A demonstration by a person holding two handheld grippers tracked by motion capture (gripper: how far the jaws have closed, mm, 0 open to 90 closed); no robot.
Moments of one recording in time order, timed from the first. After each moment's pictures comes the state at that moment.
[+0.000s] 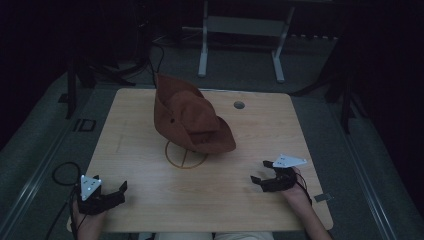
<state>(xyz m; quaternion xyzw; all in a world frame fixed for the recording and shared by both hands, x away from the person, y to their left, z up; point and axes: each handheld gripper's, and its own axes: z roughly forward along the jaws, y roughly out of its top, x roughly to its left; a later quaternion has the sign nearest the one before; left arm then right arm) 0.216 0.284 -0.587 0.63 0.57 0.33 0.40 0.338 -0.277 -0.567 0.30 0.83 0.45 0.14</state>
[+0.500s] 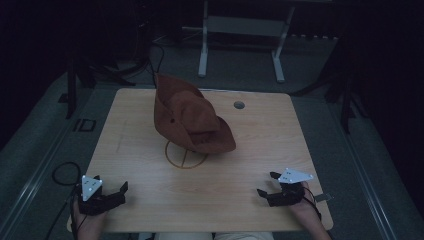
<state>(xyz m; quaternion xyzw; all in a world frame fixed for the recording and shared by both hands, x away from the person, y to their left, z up) 0.216 0.283 -0.587 0.64 0.57 0.33 0.40 0.299 -0.292 -0.573 0.29 0.84 0.42 0.17</state>
